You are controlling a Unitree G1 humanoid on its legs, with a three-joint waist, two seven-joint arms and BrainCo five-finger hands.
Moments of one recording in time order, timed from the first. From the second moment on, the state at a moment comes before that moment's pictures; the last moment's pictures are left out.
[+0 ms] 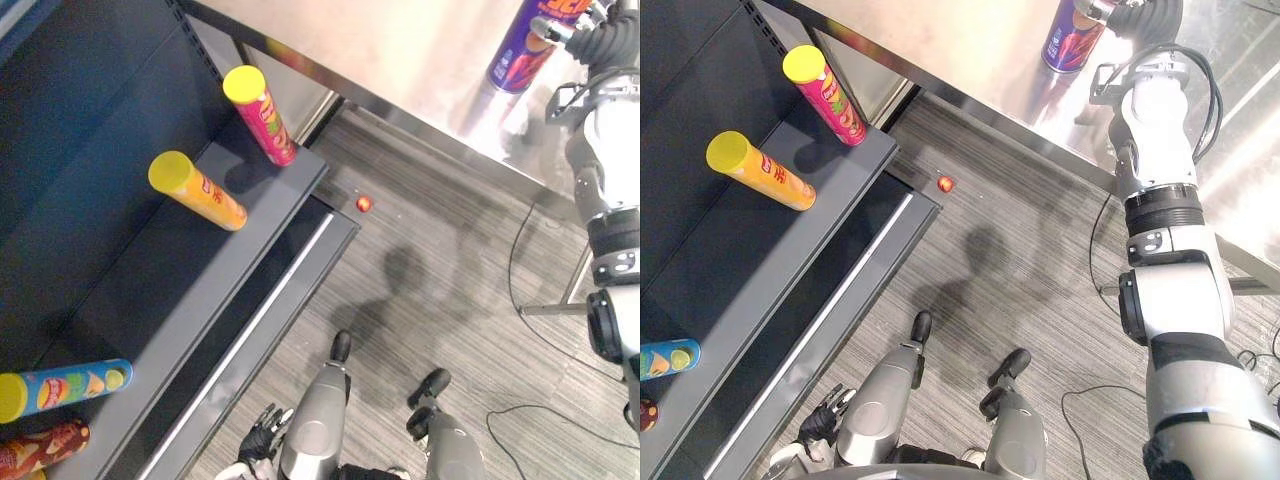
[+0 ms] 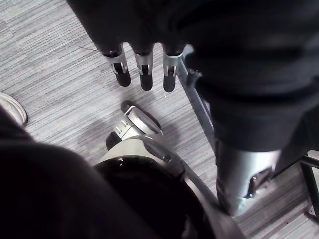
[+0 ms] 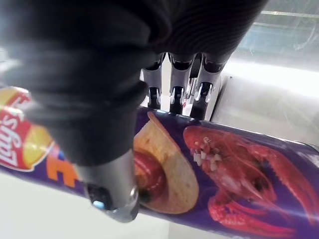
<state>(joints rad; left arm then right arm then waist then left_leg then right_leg) 0.24 0.18 -0.08 0.71 -0.63 -0.06 -0.16 -1.20 -0.64 0.12 0.76 0.37 -0.17 -0.20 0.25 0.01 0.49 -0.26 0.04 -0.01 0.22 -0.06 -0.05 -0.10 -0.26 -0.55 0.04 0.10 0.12</state>
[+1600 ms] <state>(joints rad) 0.30 0.17 0.09 0.88 -0.46 0.00 -0.07 0.16 -0.28 -0.12 -0.26 0.36 -0.14 0.10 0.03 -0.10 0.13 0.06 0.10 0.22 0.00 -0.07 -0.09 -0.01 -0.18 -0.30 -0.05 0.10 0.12</state>
